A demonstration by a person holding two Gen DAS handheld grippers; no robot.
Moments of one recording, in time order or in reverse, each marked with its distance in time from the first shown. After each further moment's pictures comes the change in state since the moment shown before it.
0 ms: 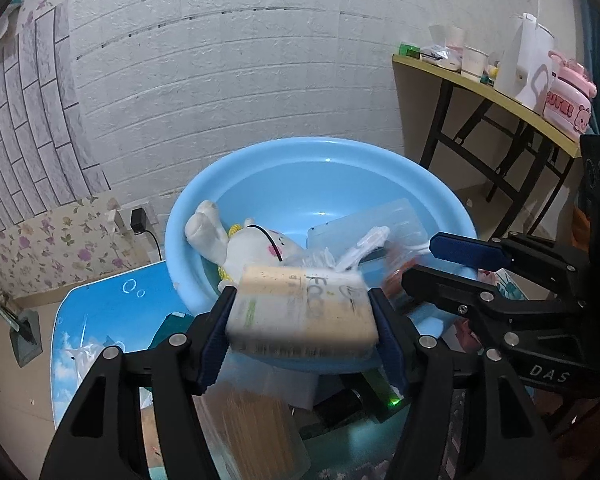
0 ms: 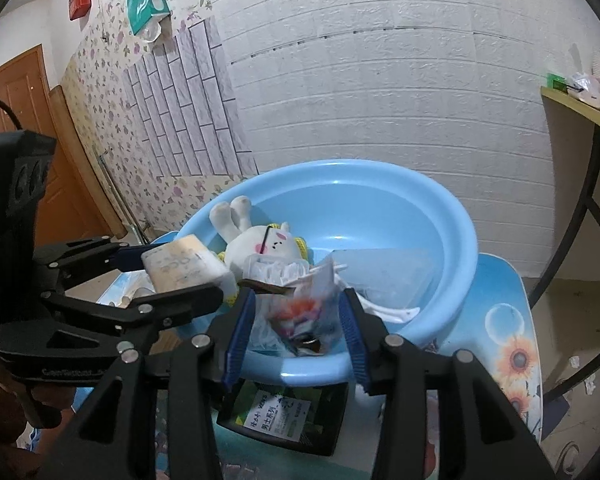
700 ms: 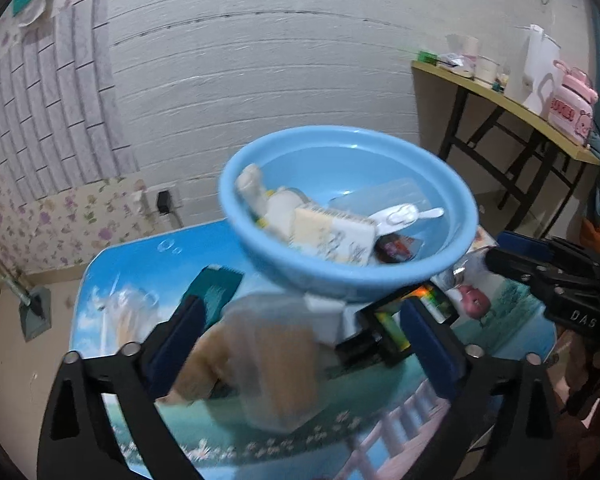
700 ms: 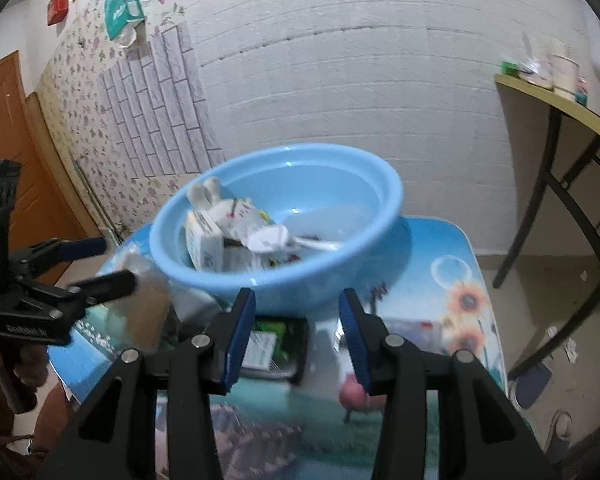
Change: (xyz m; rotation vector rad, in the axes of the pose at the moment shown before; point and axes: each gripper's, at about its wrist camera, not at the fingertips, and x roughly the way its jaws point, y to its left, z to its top) left arm -0.041 0.020 -0.041 -0.064 -0.002 0.069; right arm -0.048 -0.015 -0.038 0.060 0.010 -0.116
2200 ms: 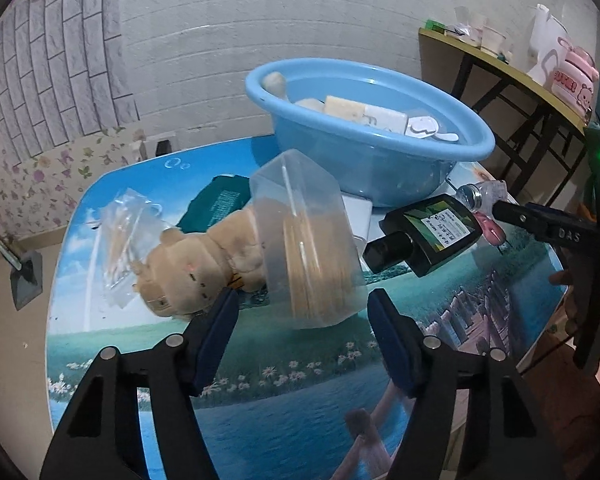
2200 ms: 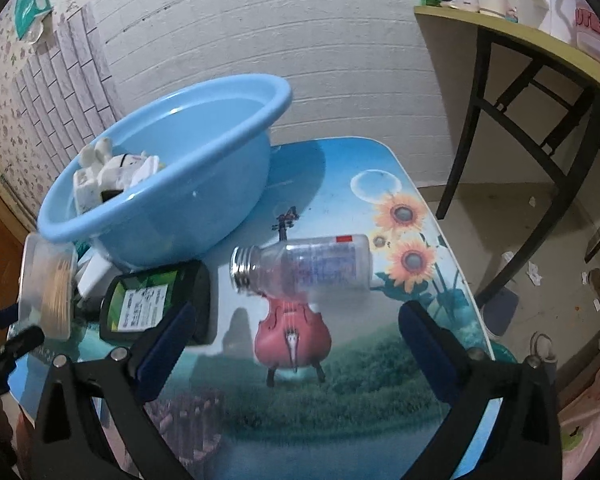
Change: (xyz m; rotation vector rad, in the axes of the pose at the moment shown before) left arm 0.015 0.023 -0.062 -0.025 0.113 -0.053; right arm 0.036 -0.041 -0.027 0.173 0.145 -0.232
